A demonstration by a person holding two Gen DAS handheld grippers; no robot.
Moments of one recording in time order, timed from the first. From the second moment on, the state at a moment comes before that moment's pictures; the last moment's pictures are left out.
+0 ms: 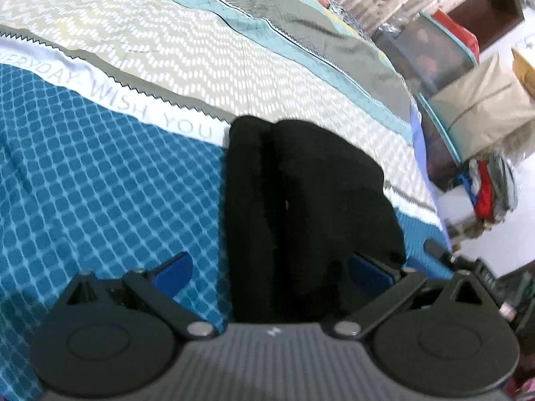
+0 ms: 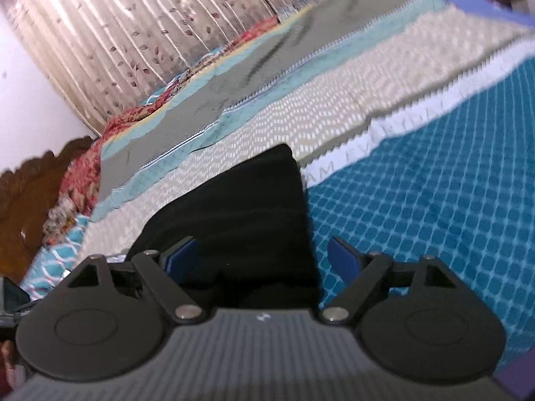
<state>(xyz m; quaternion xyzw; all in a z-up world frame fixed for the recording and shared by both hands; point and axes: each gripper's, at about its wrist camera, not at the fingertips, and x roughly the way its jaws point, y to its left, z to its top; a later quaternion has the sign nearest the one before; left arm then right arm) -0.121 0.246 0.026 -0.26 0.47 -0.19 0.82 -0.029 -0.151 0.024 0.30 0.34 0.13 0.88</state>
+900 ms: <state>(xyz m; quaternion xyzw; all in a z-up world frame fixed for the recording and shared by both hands) -0.087 0.203 0.010 -0.14 0.52 -0.12 0.84 -0.038 -0.126 -0.008 0.30 0.33 0.17 0.88</state>
